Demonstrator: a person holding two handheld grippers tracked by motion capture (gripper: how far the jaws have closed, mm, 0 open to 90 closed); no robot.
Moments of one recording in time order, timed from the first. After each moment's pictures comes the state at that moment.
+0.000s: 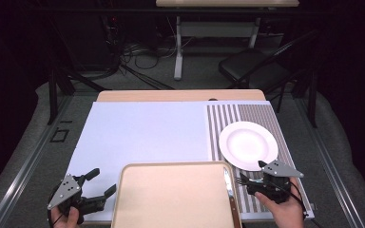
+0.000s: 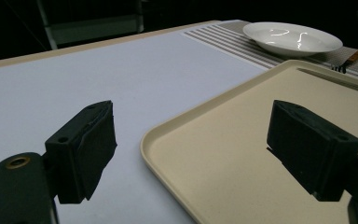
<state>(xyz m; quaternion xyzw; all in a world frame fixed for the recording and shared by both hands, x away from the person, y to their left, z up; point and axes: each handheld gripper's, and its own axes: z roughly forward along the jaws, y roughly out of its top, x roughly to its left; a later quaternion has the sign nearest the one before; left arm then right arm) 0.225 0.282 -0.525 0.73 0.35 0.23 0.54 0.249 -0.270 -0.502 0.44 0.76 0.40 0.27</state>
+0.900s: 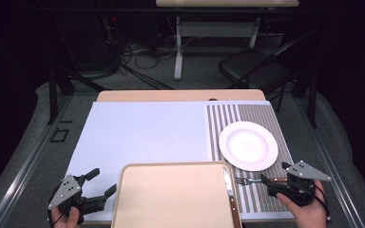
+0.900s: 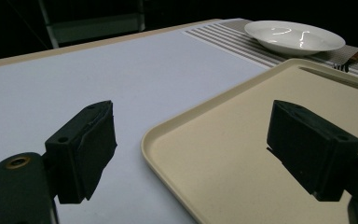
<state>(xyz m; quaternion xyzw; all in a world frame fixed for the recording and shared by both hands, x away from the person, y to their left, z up) 0.225 0.281 -0.525 0.73 0.35 0.23 0.53 0.237 -0.322 -0.495 0.47 0.74 0.39 0.29</state>
